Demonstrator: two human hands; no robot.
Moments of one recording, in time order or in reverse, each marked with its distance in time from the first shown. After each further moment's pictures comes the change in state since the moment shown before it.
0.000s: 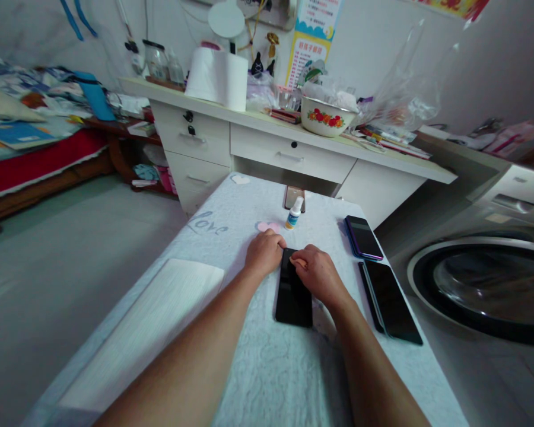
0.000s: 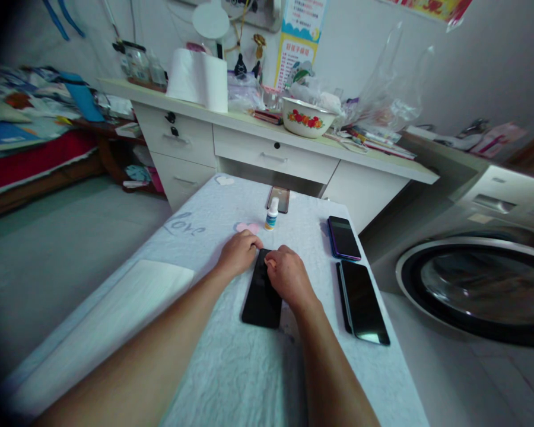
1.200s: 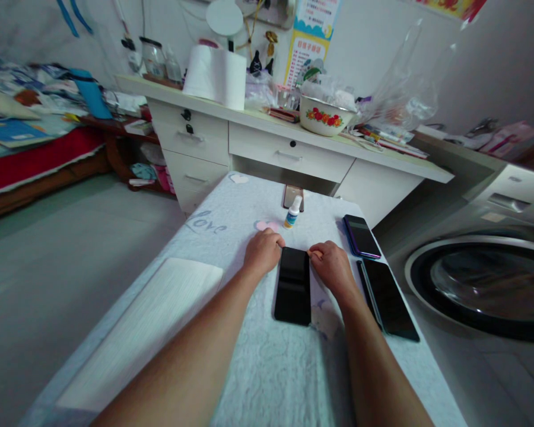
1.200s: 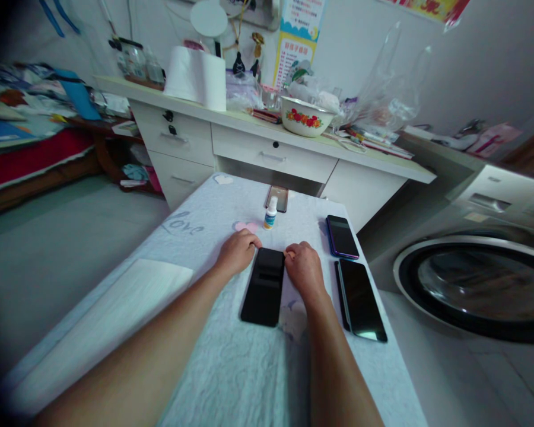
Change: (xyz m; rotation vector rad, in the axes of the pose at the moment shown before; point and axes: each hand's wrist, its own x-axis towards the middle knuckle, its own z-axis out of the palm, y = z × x) left_hand 0.000 0.000 0.001 -0.016 0.011 0.000; right_hand 0.002 0.035 -0.004 -0.111 0.134 0.245
